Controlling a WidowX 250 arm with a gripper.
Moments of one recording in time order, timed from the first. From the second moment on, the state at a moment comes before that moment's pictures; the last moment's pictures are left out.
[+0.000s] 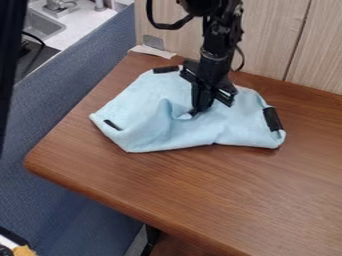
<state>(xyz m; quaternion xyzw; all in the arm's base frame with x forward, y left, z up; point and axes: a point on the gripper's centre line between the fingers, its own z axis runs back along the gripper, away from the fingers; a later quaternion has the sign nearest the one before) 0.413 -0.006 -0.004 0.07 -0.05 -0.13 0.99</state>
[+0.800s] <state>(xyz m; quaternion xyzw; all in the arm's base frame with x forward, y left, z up) 0.407 -0.002 0.020 0.08 -0.05 -0.12 0.99</state>
